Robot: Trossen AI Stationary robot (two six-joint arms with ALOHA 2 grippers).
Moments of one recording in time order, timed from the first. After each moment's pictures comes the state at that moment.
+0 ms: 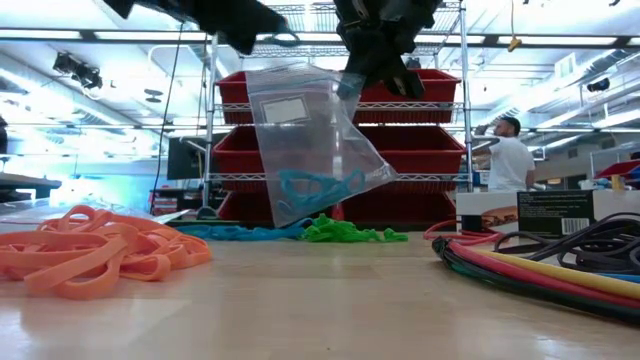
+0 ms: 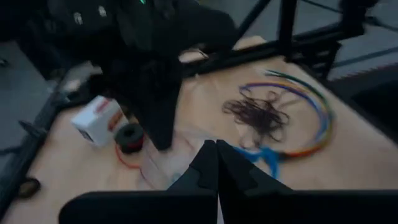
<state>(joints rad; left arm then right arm) -0.01 1.15 0.80 0.03 0.09 0.23 -0.04 1.65 1.41 -0.64 -0.05 0.70</state>
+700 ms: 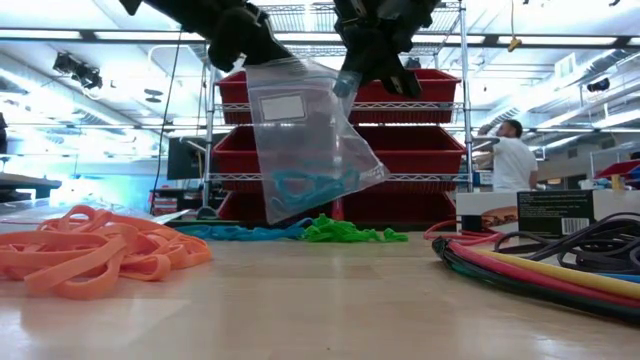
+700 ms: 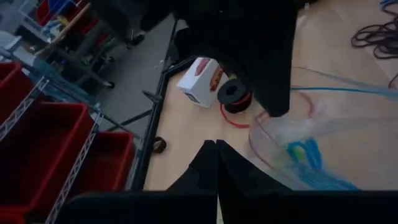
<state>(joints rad) -0.07 1.30 0.86 0.05 -0.42 0.48 -0.04 1.65 1.41 -0.62 -0.05 0.69</state>
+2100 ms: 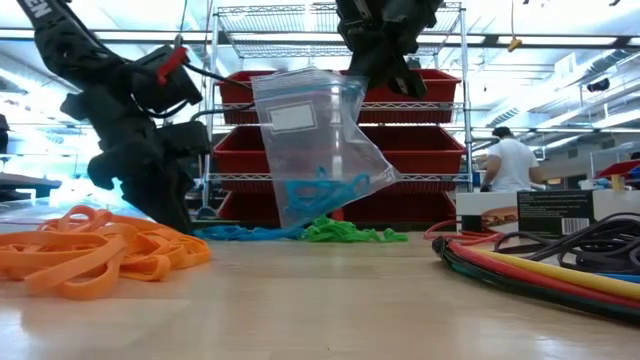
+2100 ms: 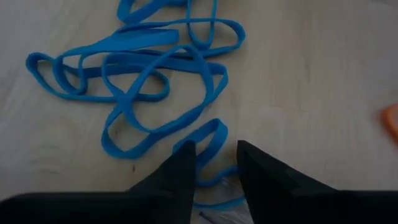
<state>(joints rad) 0.15 1.30 0.38 -0.02 0.04 -0.06 -0.03 1.65 1.41 -0.66 -0.03 0.67</state>
